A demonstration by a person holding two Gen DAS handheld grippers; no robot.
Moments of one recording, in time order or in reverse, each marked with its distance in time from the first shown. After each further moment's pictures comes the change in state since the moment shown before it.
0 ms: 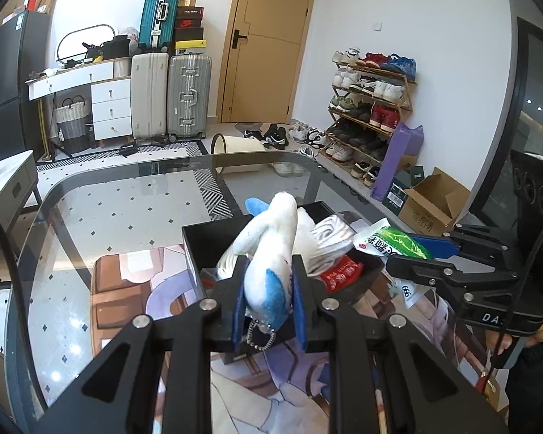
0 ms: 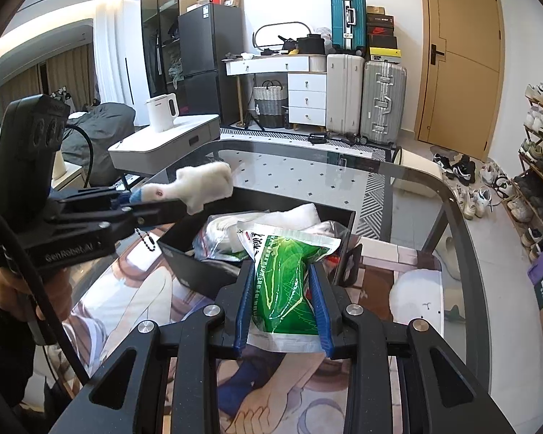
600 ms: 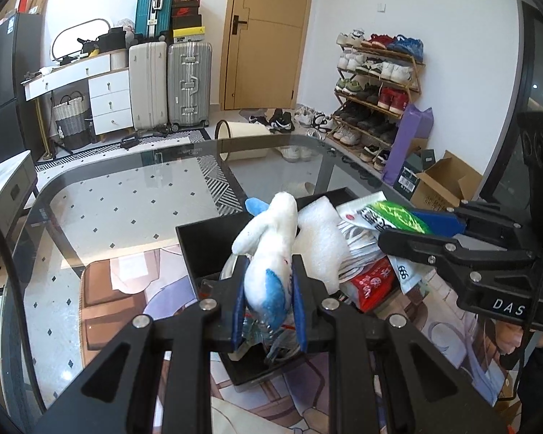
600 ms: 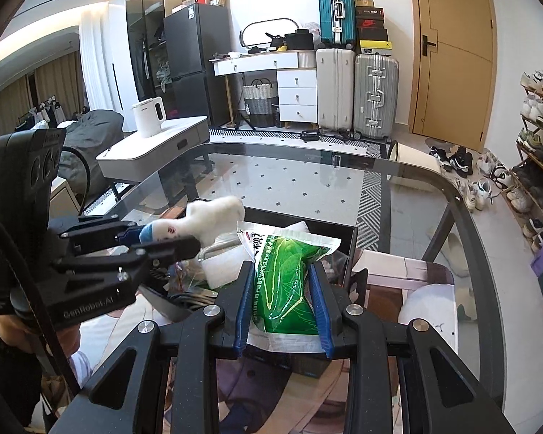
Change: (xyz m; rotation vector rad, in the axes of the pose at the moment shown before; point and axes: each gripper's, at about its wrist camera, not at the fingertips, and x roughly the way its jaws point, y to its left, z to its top) left arm 0.047 0.003 0.002 0.036 0.066 0.036; right arm 0.044 -0.012 0.023 0.045 0.014 -0.017
